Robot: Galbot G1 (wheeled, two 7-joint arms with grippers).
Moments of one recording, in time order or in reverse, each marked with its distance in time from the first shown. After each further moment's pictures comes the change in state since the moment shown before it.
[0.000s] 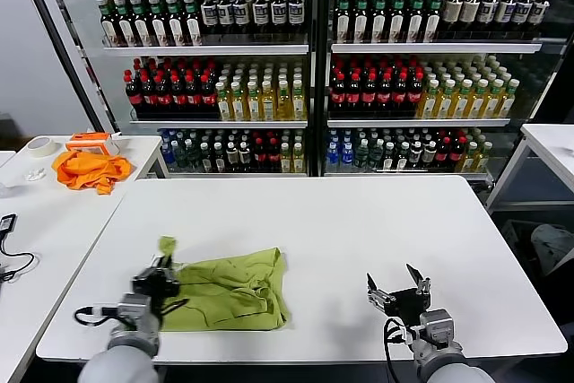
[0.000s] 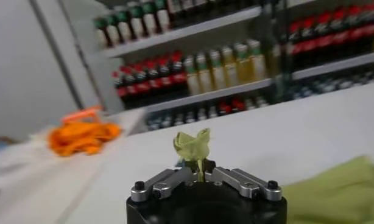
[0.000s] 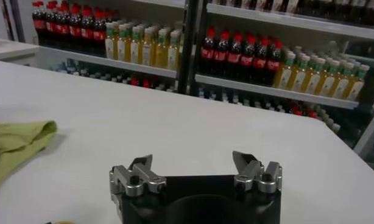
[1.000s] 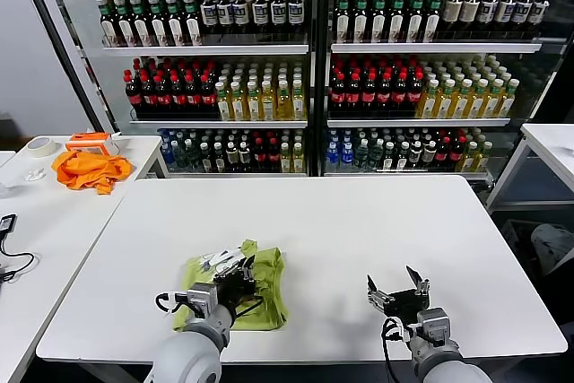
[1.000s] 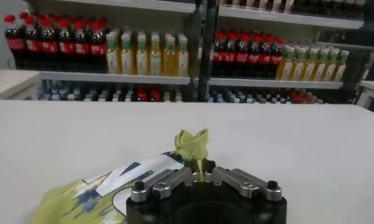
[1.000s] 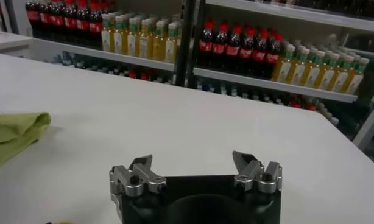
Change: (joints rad) left arm -0.147 -0.133 0.209 0.105 -0.138 0.018 0.005; right arm 0.024 0.013 -0.019 -0.031 -0.002 -0.008 0.004
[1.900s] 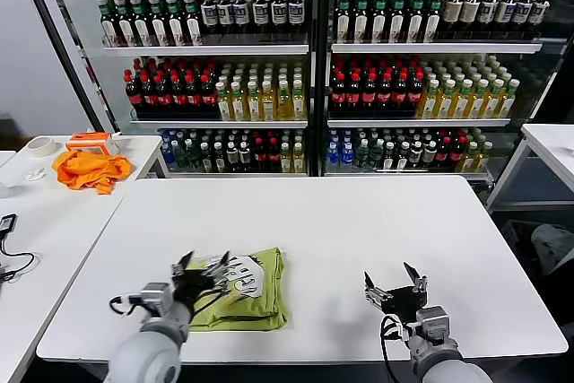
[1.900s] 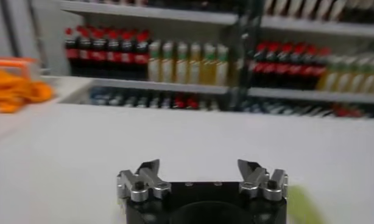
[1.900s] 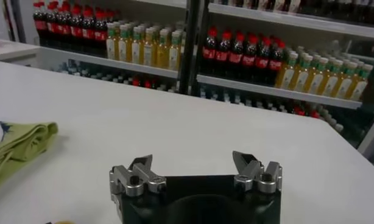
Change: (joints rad) left arm 0.118 0.053 -0.262 0.008 0.038 -0.043 0.086; right arm -0.010 -0.008 0.001 0.031 -0.006 0.009 -0.010
